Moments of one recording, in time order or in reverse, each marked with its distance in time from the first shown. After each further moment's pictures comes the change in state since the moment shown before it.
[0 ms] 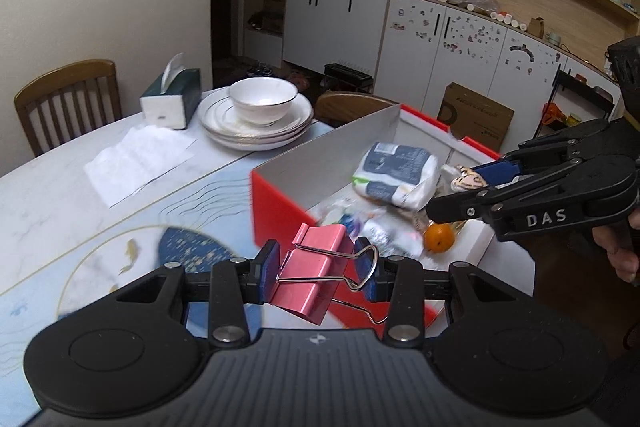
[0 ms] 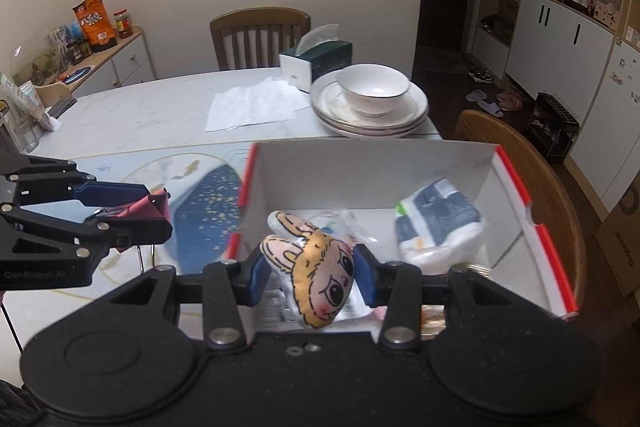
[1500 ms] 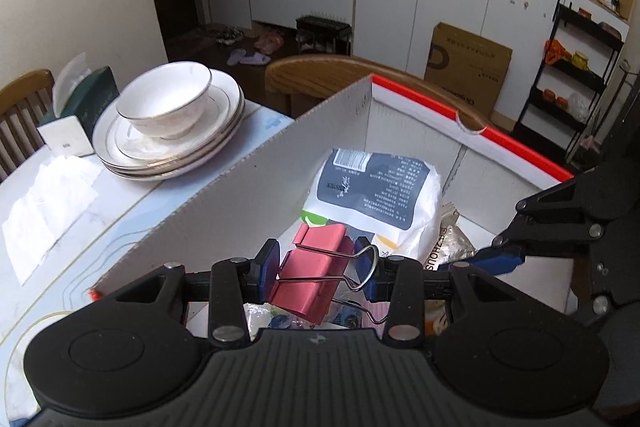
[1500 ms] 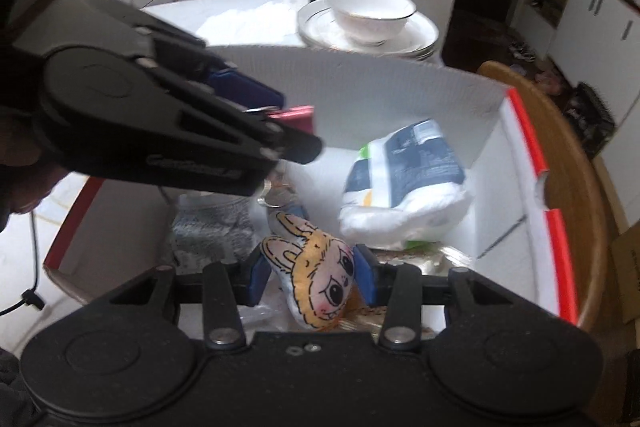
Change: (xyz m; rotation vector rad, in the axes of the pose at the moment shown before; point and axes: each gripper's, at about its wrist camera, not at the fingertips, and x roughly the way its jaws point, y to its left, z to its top) left arm 0.169 -0.063 0.065 0.129 0.172 -0.007; right arm 0.072 -0.072 -0.019 -0.150 0.178 0.106
